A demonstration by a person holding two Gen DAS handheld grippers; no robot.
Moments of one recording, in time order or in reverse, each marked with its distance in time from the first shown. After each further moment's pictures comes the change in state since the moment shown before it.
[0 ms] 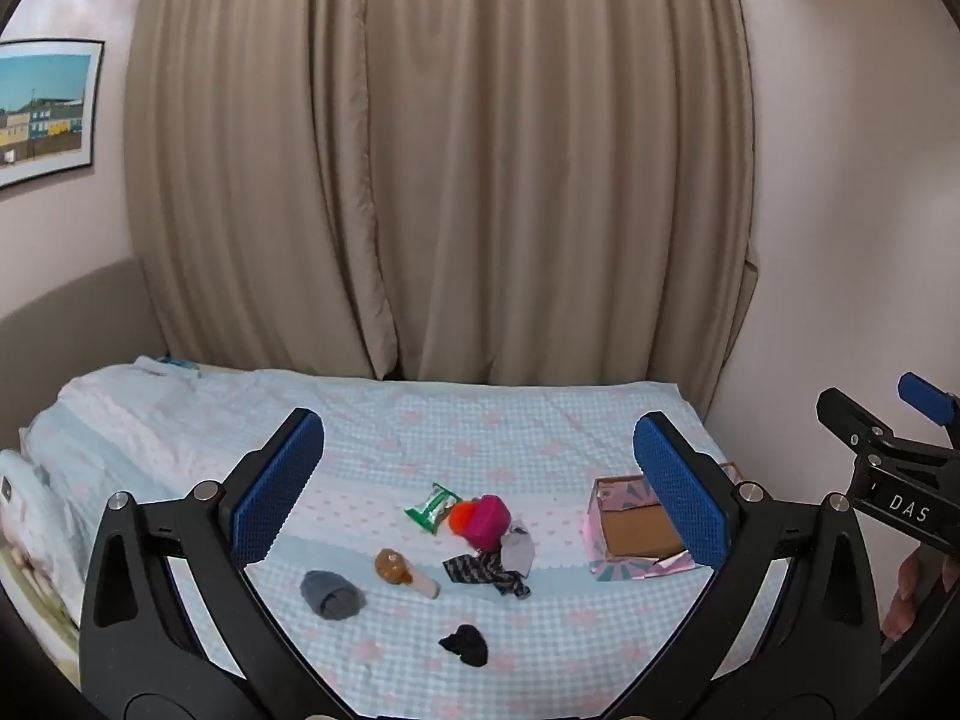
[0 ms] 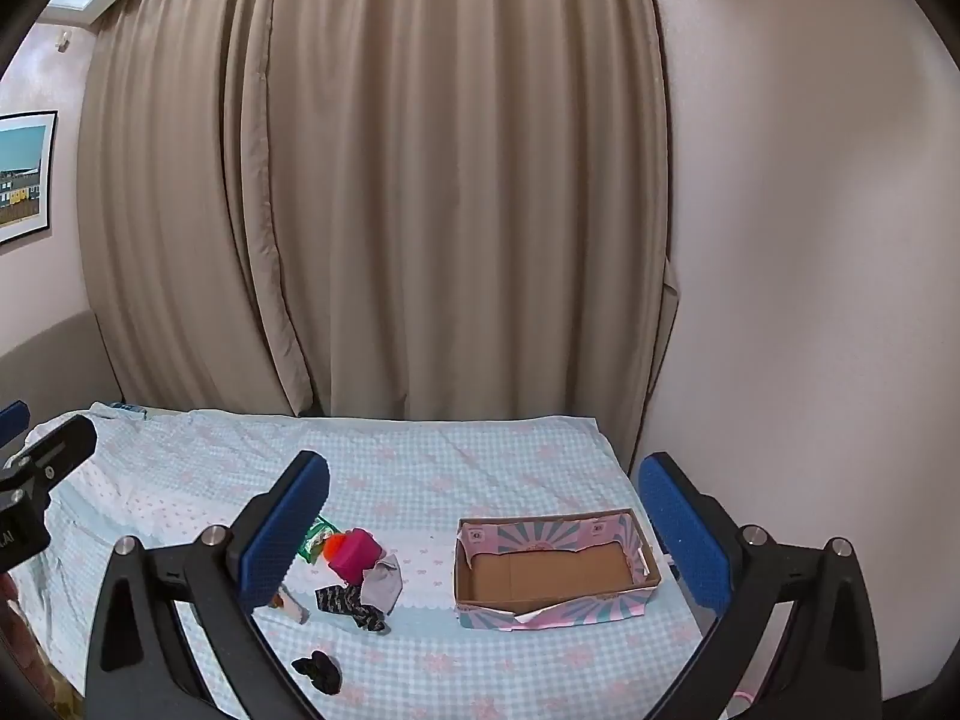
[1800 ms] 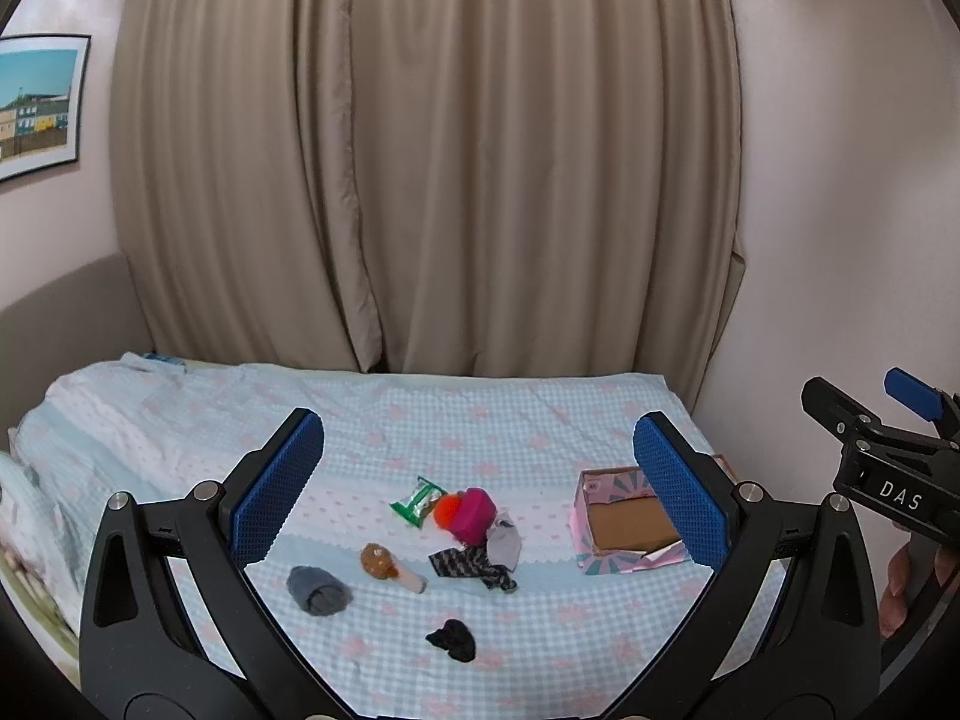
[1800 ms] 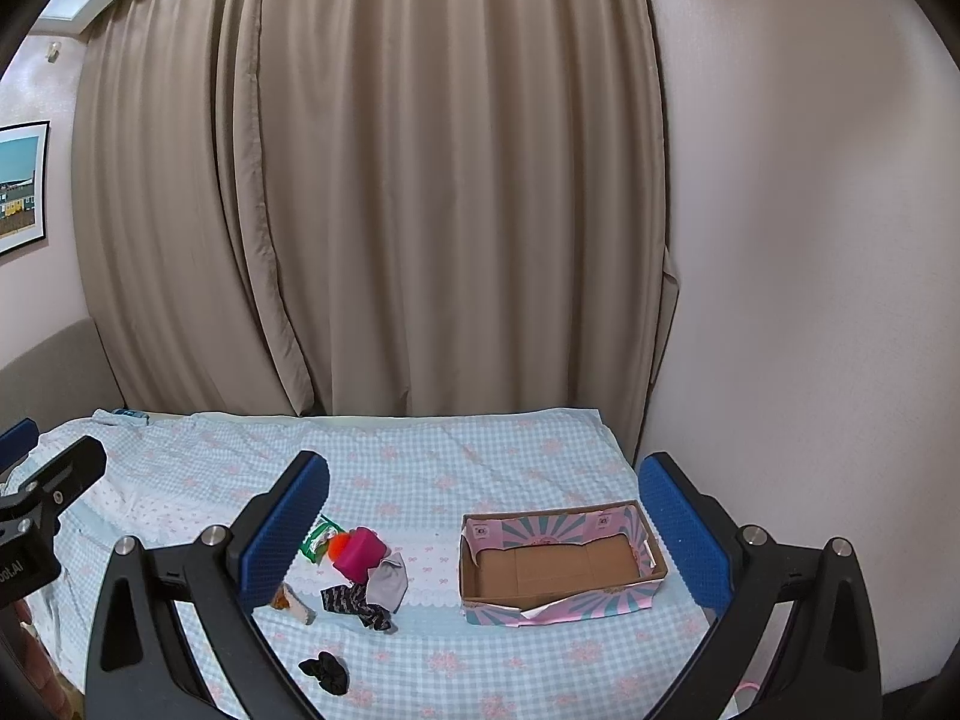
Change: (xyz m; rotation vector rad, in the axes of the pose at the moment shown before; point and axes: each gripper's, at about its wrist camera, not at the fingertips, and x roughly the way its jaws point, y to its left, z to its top) left arm 0.002 -0.005 -0.005 0.005 0.013 -0.032; right arm -0.003 -0.003 0.001 0.023 -0.001 0.007
